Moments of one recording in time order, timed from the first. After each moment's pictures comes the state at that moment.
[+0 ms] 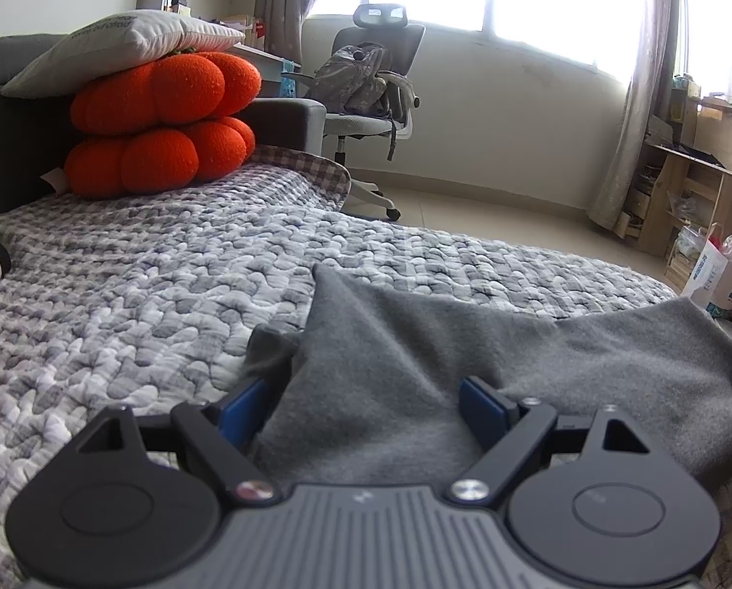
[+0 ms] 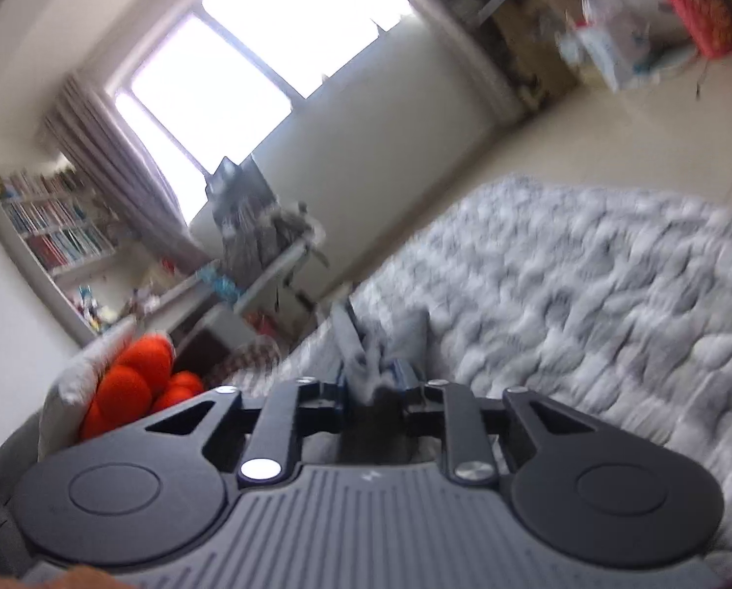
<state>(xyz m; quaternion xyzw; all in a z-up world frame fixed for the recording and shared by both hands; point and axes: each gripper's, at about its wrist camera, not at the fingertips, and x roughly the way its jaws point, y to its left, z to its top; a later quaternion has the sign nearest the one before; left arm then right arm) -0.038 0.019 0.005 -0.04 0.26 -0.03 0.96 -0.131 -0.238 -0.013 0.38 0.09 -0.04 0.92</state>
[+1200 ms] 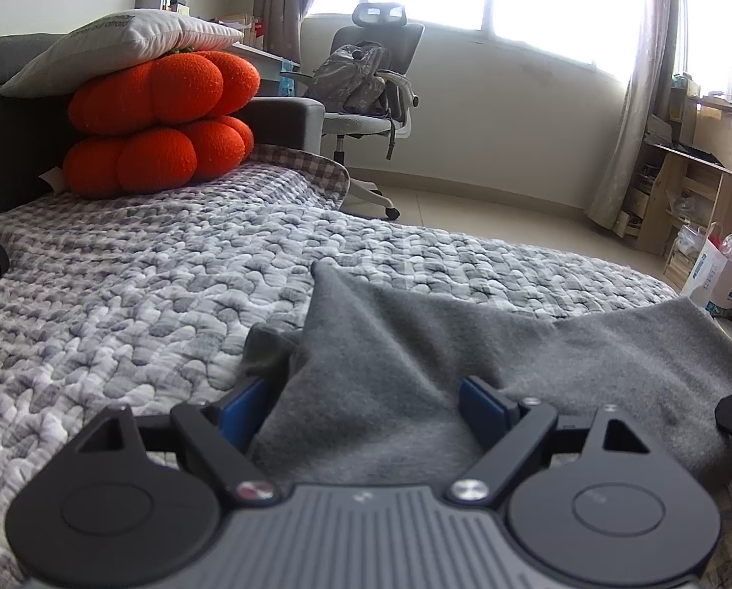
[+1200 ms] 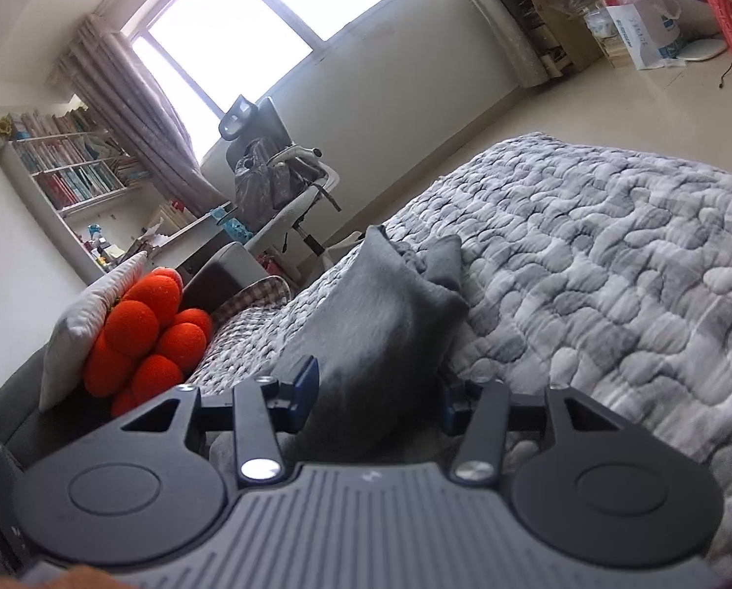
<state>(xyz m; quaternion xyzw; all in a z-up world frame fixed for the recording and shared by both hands) -0.038 0.018 0.006 -0.03 0.26 -0.03 0.96 -0.131 -0.216 -0.011 0.36 0.16 0.00 0.92</state>
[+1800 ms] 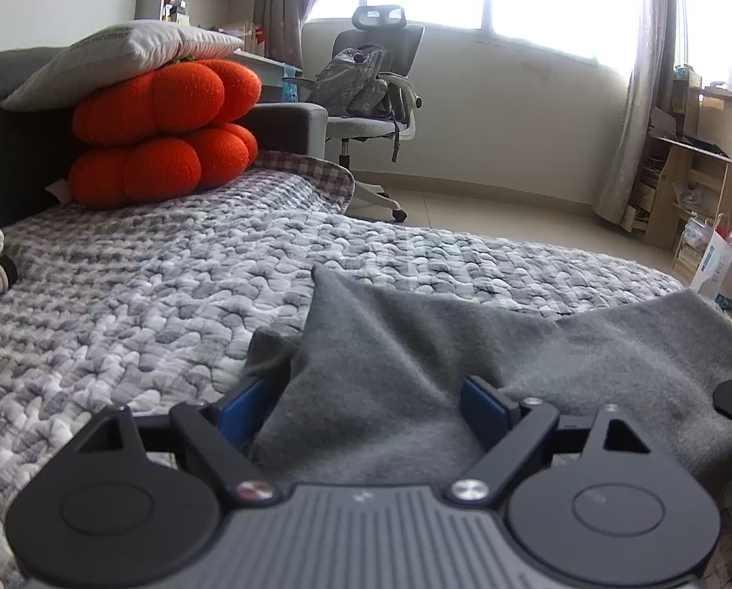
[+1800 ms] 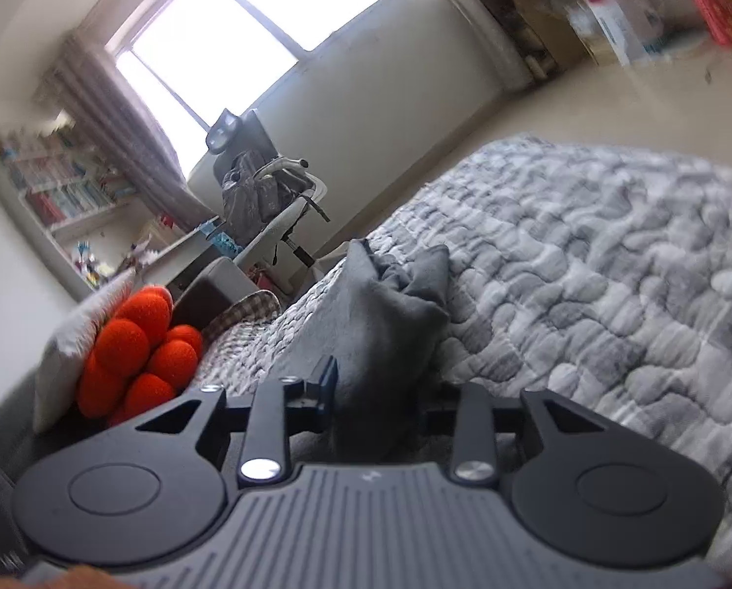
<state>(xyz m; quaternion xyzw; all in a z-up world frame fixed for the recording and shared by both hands) -0.040 0.015 0.005 -0.02 0.26 -0.02 0.97 -0.124 -0.218 -0.014 0.37 0.15 -0.02 0.92</state>
